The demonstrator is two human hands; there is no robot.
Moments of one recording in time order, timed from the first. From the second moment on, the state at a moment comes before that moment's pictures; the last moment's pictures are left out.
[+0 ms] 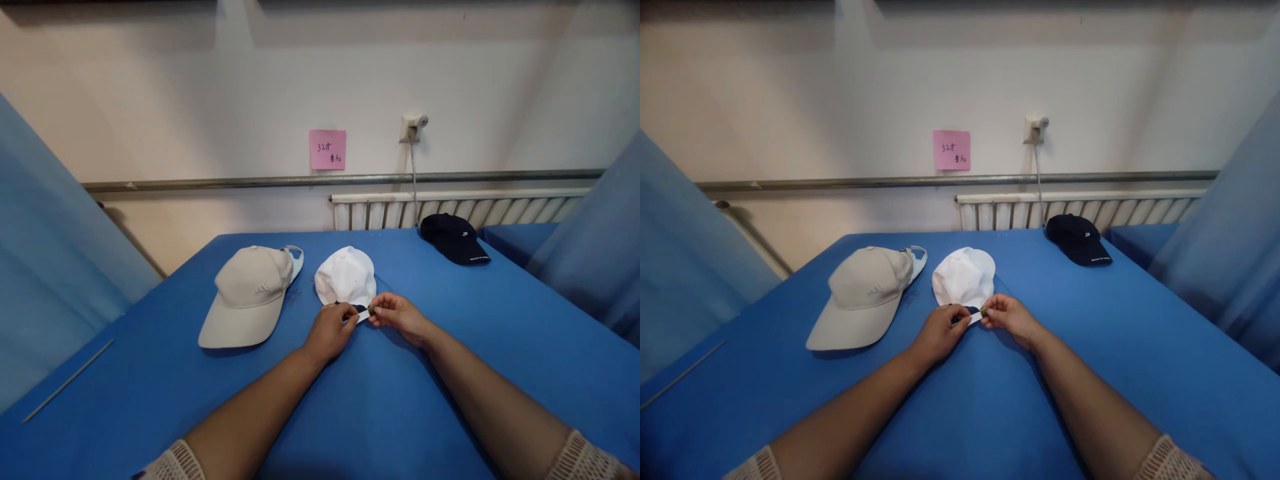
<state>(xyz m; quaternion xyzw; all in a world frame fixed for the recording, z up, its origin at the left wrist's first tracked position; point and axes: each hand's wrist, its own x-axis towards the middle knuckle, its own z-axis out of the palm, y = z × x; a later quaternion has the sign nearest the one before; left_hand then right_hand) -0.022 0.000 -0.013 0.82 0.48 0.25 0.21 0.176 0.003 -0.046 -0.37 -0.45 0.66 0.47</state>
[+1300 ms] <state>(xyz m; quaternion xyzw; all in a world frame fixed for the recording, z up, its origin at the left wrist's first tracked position) -0.025 -0.001 -0.012 0.84 0.47 0.22 0.12 0.171 0.007 -0.053 -0.37 -0.47 0.63 0.50</state>
